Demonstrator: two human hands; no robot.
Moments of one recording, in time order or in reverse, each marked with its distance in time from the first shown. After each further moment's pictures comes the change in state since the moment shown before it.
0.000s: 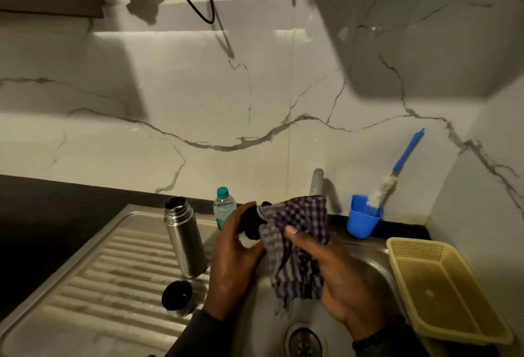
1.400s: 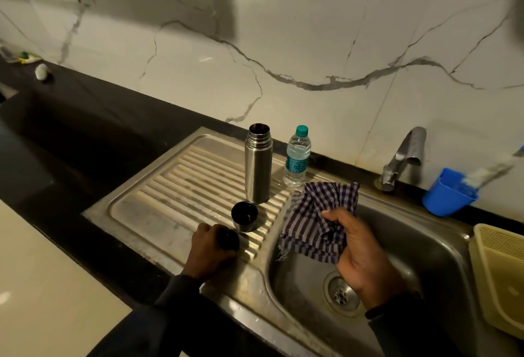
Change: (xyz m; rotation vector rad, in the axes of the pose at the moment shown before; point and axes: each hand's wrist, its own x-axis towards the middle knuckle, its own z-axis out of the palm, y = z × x) left_hand -0.116 -0.132 -0.154 0.656 -0.208 -0.742; right_hand 0.009 0.089 0.033 0.083 0.078 0.300
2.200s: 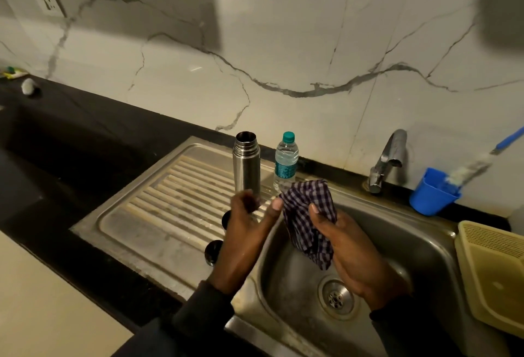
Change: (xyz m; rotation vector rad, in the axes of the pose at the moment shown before) left_hand -0.053 0.138 -0.013 -0.685 0.101 0.236; right_hand -0.002 -0.009 -0.013 -0.464 -0.205 -0.168
